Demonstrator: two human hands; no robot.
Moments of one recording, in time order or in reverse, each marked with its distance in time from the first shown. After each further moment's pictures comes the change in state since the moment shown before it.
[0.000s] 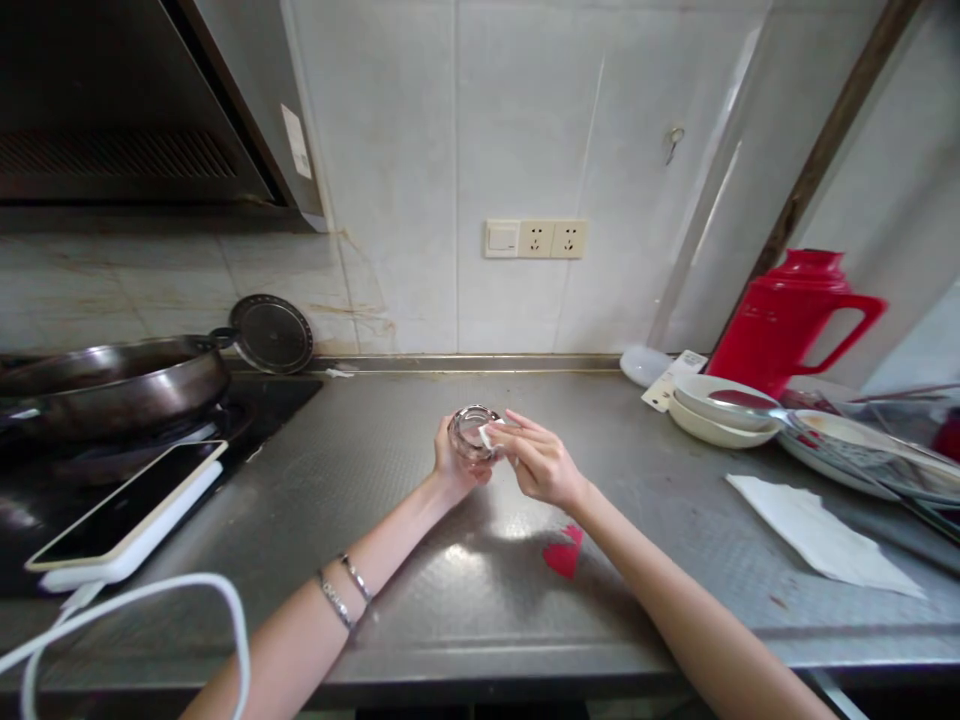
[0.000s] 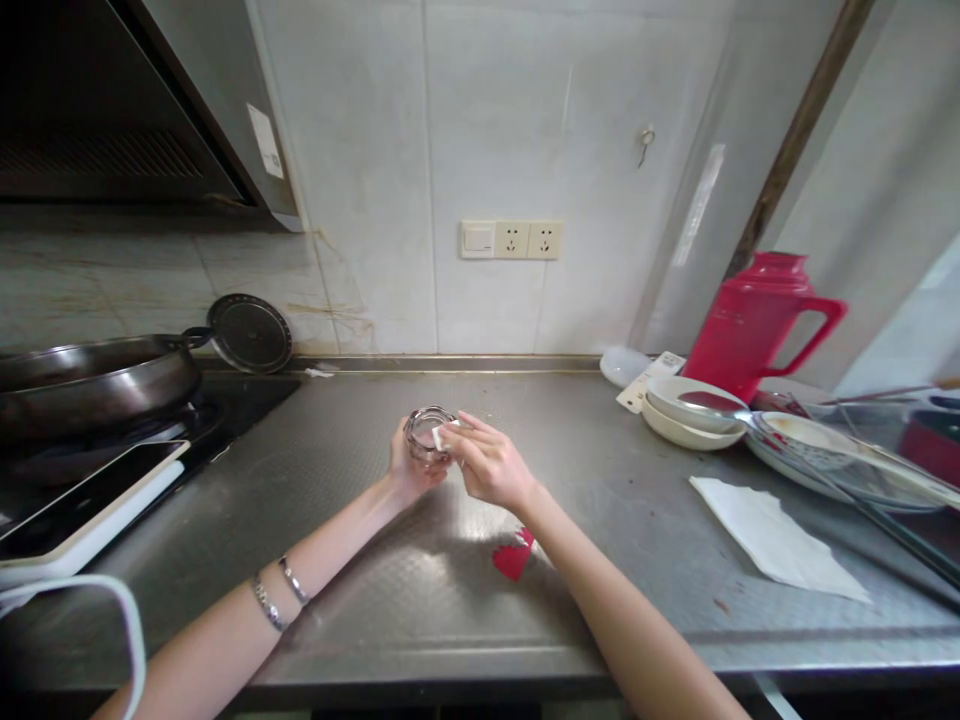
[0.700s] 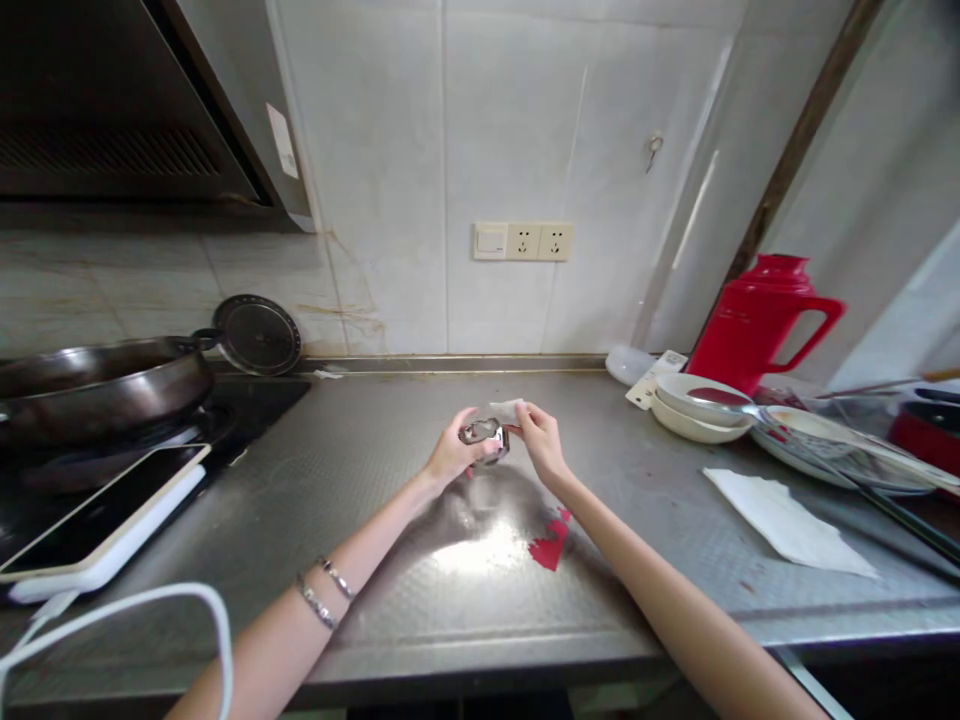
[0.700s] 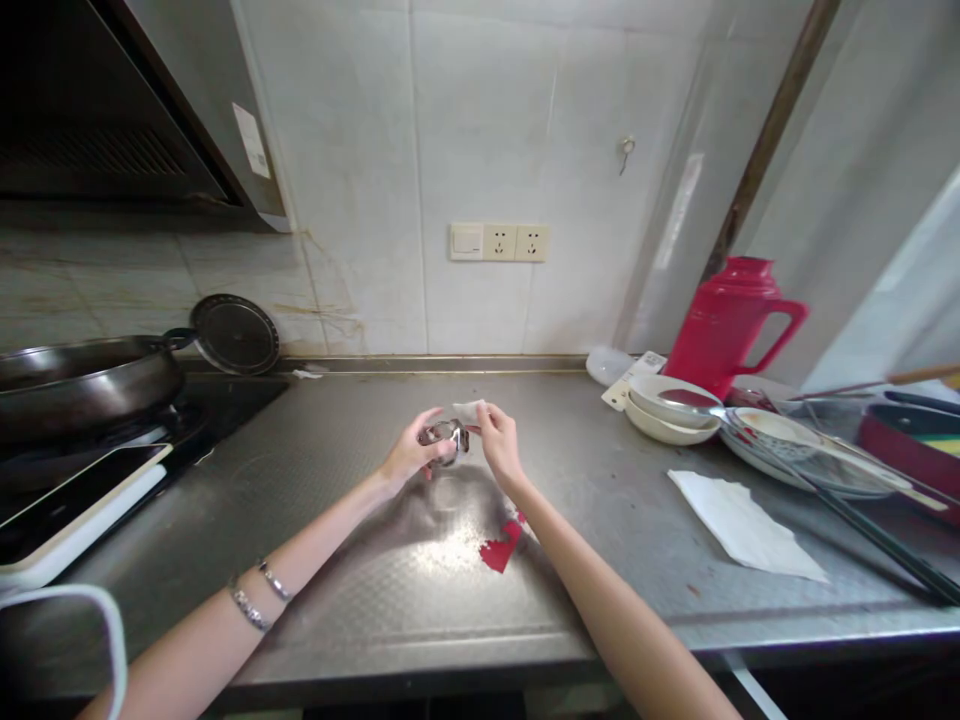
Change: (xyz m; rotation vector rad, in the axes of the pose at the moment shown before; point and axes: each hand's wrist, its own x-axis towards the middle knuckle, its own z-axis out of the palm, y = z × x) left_hand 0.004 -0.005 0.002 0.714 0.173 0.351; right_hand -0.016 0.038 0.022 0.727 0.524 1.157
